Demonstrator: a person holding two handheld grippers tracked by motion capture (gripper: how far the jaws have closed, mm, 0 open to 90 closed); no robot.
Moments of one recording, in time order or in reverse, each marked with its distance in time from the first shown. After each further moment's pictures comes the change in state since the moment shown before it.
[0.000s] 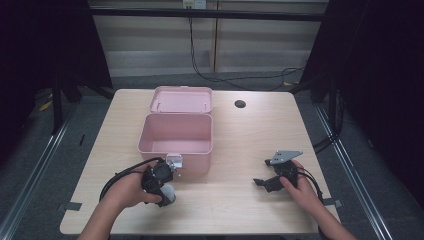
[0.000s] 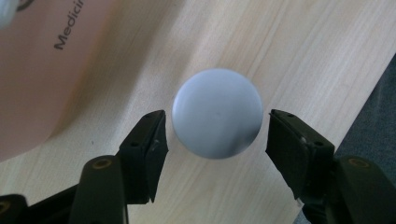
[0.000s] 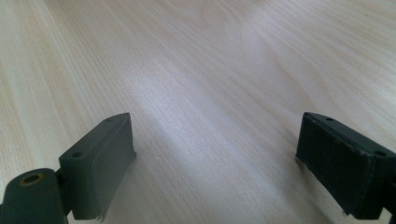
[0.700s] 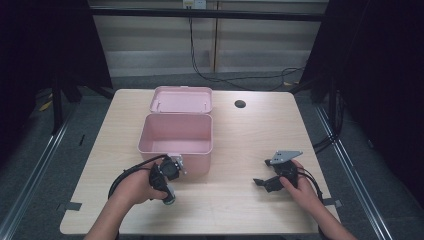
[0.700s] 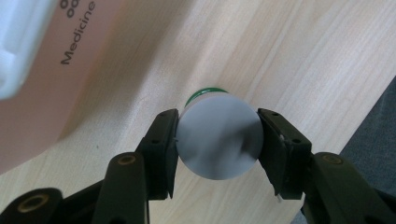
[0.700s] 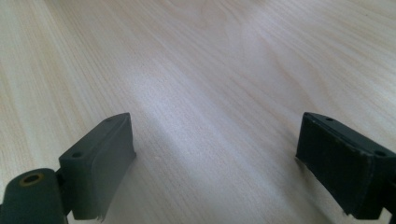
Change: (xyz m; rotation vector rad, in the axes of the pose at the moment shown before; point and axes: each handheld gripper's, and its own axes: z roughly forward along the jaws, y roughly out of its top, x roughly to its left) left arm -0.003 0.017 0.000 0.069 0.018 -0.038; right arm 0.000 0.000 0.000 0.000 0.000 0.000
